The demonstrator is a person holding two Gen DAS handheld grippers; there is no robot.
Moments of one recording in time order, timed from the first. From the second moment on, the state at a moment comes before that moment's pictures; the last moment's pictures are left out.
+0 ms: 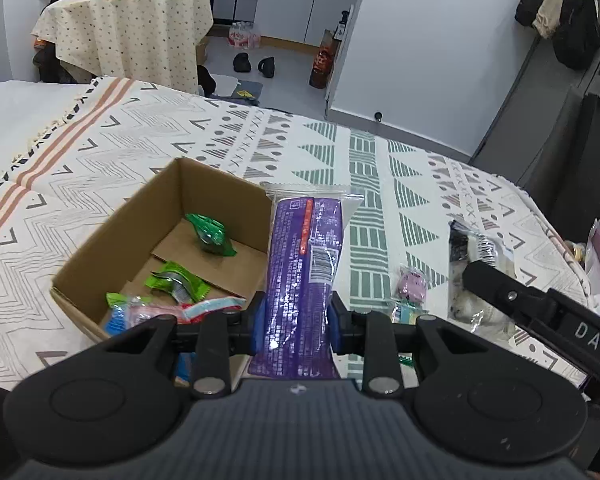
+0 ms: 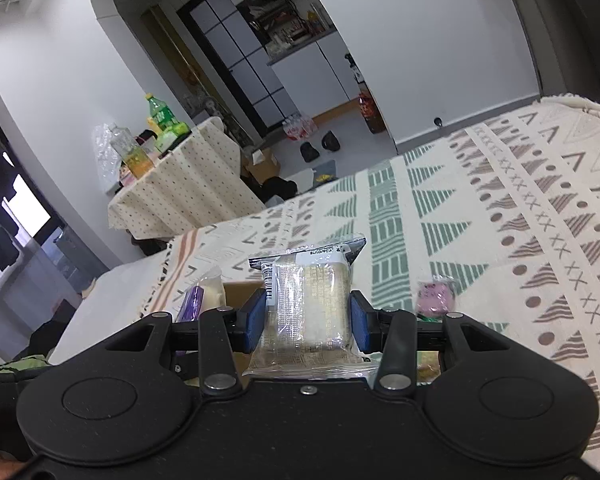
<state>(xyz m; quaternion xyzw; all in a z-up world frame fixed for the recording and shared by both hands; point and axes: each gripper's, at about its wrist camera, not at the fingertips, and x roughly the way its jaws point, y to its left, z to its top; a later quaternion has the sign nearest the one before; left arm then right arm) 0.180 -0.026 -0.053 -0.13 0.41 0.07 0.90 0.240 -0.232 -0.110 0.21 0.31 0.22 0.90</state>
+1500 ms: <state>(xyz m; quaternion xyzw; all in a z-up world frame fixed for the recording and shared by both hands) 0.208 0.120 -0.076 -0.21 0.41 0.08 0.89 0.267 -0.093 -0.117 0.14 0.31 0.26 0.90</state>
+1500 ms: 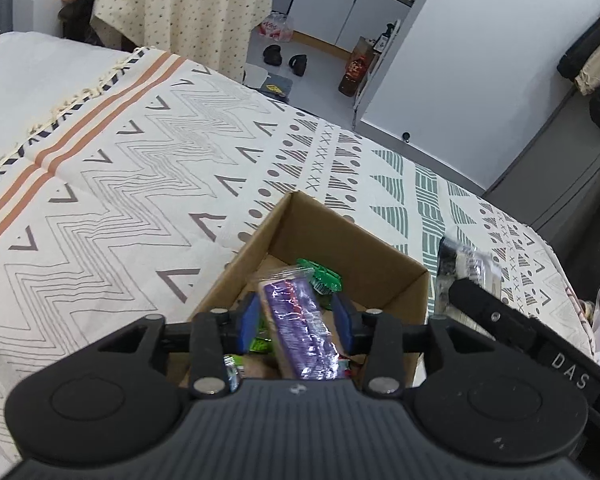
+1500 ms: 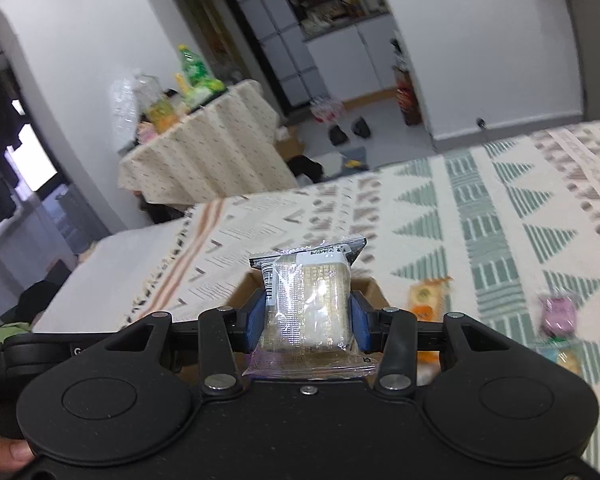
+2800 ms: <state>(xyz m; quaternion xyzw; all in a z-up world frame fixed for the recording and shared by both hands) 0.162 -0.005 -0.045 -0.15 0.41 0.07 0.90 0.196 -0.241 -0.089 0.14 0.34 0.18 0.91</state>
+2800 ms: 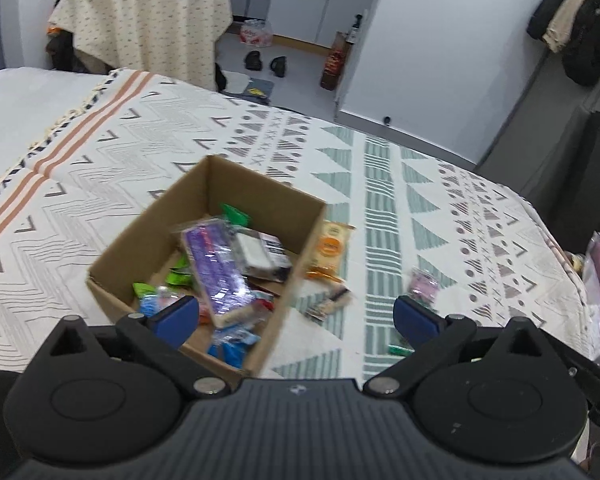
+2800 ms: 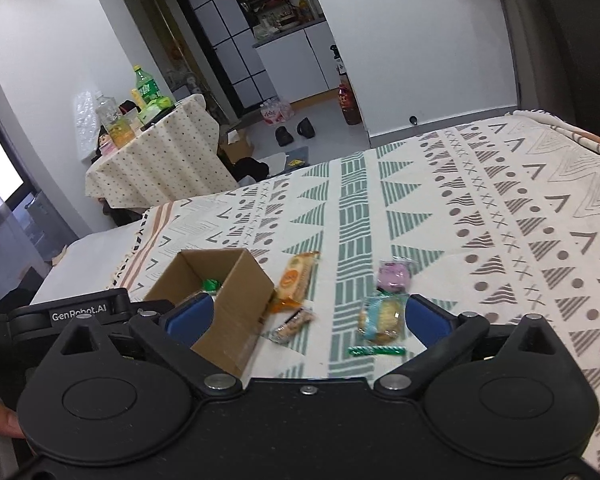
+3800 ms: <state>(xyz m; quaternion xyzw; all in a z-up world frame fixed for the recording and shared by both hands) 0.183 -0.070 -0.093 -0.13 0.44 0.06 0.89 0.216 -0.307 -0.141 0.22 0.38 0.14 0.89</state>
